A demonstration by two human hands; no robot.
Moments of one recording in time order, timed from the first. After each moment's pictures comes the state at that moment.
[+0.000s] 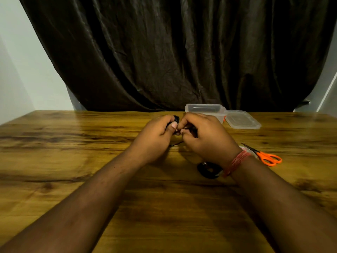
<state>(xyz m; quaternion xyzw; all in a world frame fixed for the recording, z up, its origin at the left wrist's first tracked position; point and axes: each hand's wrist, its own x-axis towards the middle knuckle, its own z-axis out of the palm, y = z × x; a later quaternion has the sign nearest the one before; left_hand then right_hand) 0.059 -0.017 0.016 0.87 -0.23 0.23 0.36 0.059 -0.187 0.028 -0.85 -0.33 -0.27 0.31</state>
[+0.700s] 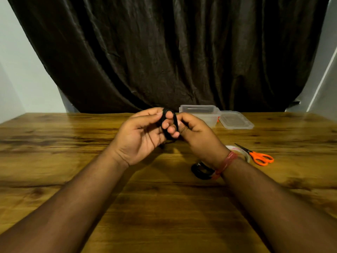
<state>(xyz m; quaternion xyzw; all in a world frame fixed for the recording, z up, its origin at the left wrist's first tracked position) 0.041 -0.015 0.038 0.48 -0.29 -0.08 0.82 0.061 -0.175 0.018 -0.68 -0.33 -0.05 0.65</state>
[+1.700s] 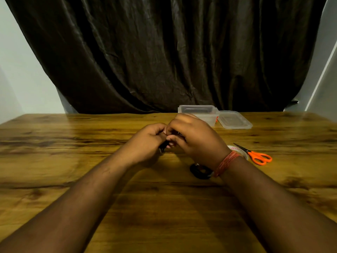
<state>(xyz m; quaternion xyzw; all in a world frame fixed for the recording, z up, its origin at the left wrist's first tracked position) 0.065 -0.017 0.013 0.82 -0.18 0.04 0.54 0.065 -0.189 0.026 -0.83 -0.43 -0.31 0.18</state>
